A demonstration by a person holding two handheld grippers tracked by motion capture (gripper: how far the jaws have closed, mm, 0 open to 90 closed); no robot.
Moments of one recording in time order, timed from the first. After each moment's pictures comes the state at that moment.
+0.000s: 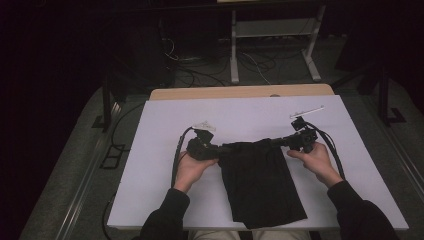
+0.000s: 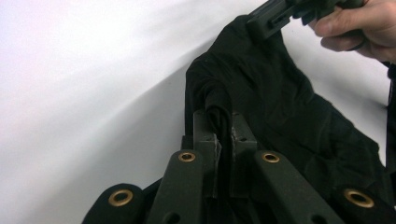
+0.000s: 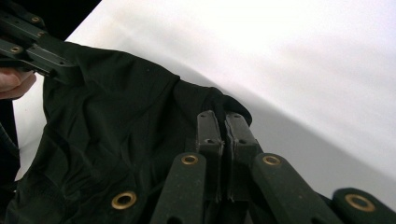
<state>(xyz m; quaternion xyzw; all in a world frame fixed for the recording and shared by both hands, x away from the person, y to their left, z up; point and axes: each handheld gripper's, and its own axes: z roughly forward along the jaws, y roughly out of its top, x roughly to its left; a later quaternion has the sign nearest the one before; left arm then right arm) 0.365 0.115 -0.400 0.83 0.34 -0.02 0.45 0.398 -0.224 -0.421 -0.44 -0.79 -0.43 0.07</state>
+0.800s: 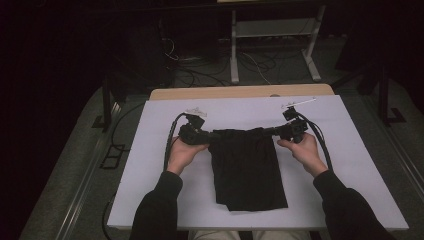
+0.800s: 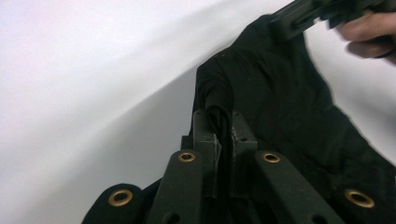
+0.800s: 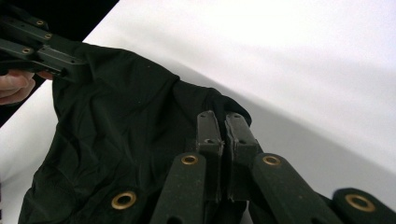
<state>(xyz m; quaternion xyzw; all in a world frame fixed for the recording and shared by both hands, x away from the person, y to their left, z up) 0.411 0.133 -0.391 0.84 0.35 0.01 0.42 0.424 -0.204 -0.410 -0.46 -0.77 -0.44 0.04</state>
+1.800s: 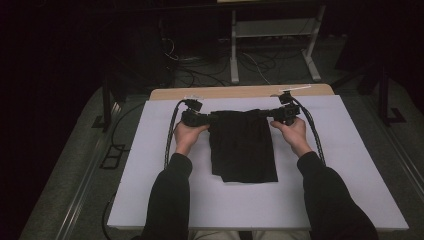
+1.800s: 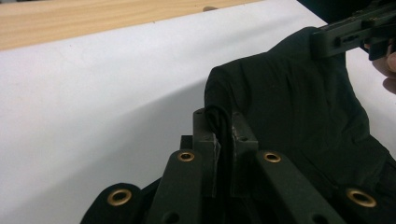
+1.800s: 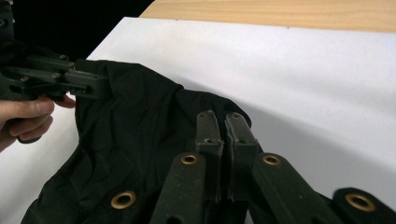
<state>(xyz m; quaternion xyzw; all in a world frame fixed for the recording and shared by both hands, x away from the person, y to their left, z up) 0.484 0.138 -0.419 0.79 0.40 0.04 0.46 0.487 -0.201 -0.418 -0.48 -0.73 -0.48 0.01</state>
